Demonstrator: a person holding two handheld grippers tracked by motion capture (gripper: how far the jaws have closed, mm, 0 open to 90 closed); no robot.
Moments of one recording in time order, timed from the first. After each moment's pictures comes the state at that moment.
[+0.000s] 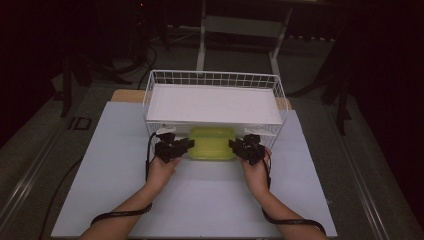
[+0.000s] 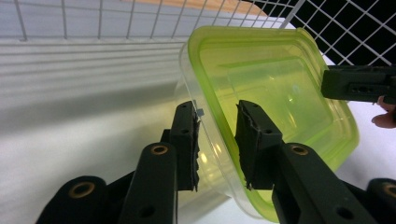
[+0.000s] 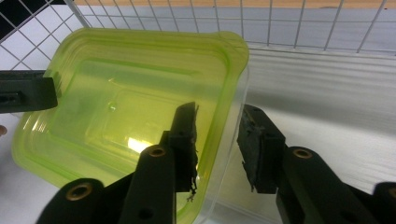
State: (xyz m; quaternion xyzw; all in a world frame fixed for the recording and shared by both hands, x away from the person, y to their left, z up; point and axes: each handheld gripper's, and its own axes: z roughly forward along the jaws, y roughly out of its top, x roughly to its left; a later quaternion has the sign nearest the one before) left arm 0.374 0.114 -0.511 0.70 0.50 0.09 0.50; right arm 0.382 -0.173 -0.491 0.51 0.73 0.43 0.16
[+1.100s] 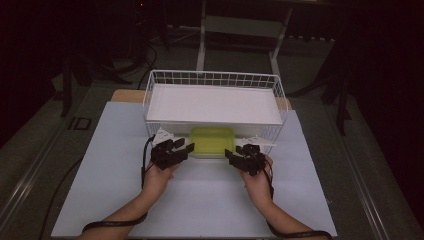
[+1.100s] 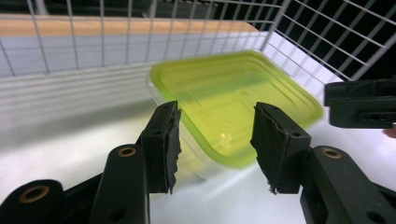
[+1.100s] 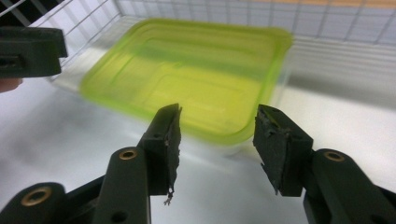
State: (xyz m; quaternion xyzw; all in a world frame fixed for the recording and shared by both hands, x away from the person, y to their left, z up) left arm 0.336 0.116 -0.491 0.70 0.47 0.14 0.52; right arm 0.339 -0.167 -0.481 0.48 0.75 0.43 0.16
